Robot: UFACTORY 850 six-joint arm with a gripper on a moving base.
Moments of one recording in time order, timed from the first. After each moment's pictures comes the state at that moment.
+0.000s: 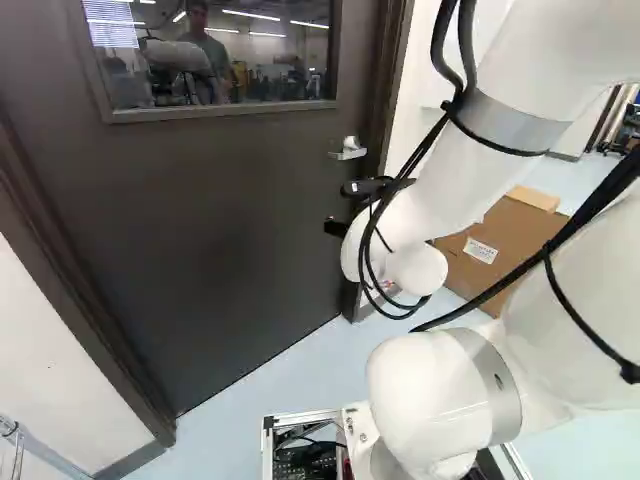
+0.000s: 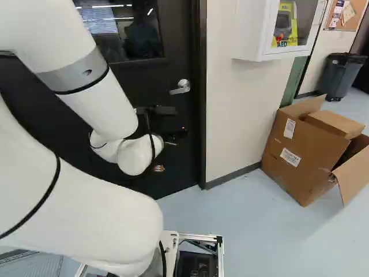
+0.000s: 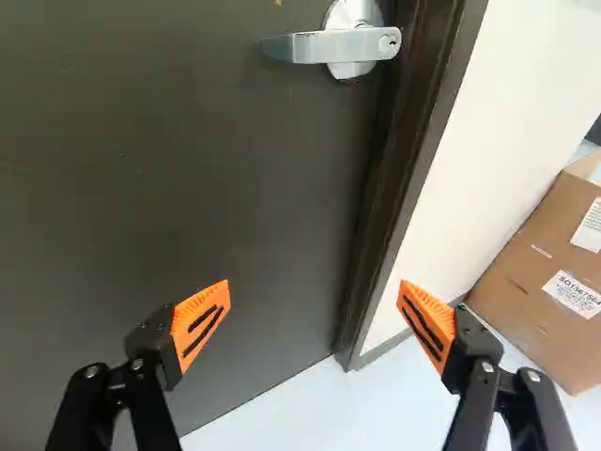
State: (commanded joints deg) arm 0.0 14.5 -6.3 0.0 50.0 0.0
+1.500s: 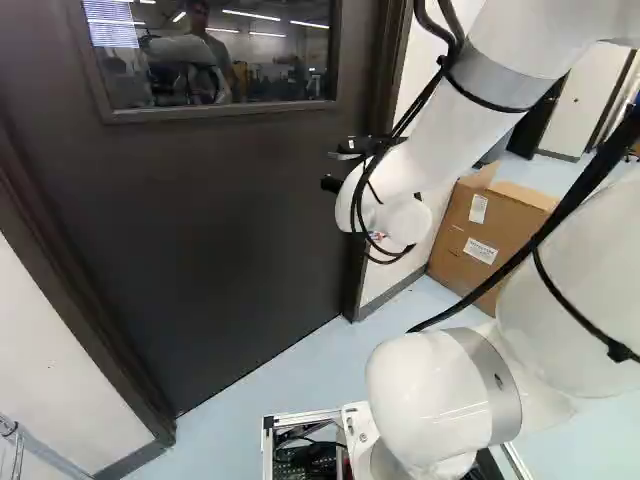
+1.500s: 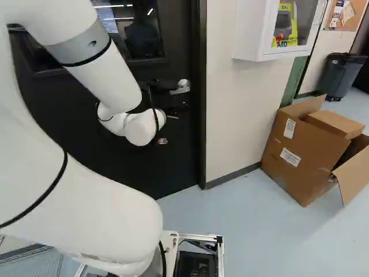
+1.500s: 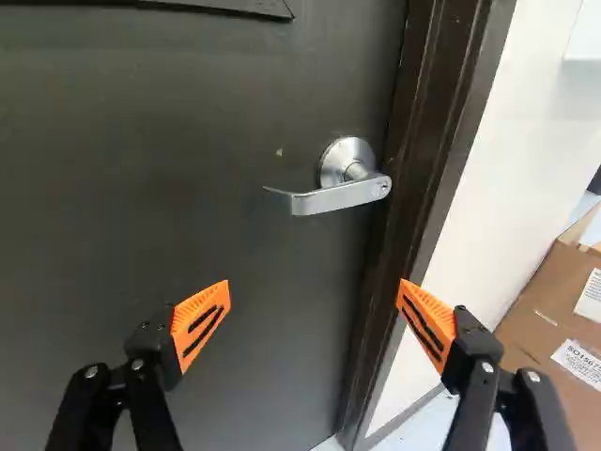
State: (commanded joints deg) arm 0.0 12.0 -18.8 0.0 50.0 0.0
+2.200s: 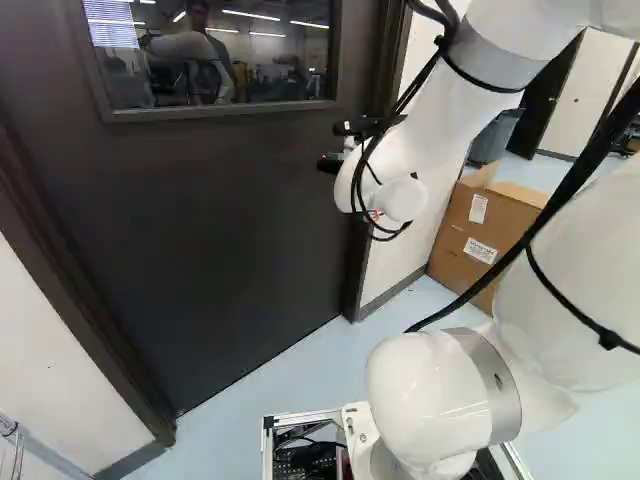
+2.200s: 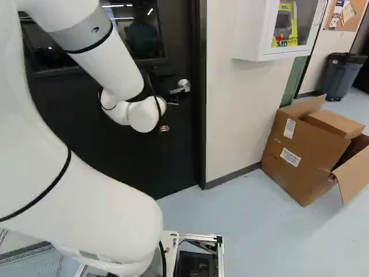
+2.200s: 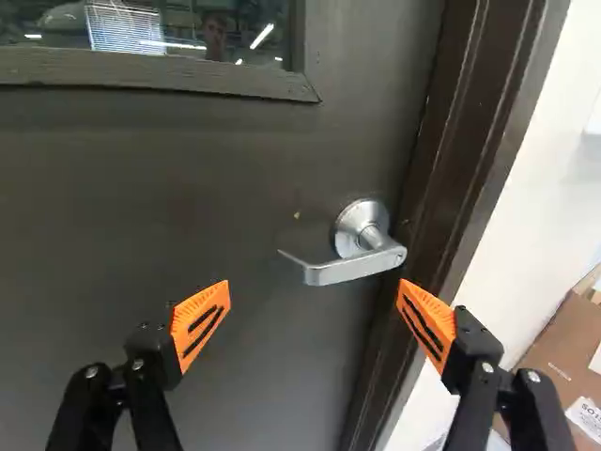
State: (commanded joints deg) arm -0.7 10.7 -24.6 -5.8 50.0 0.0
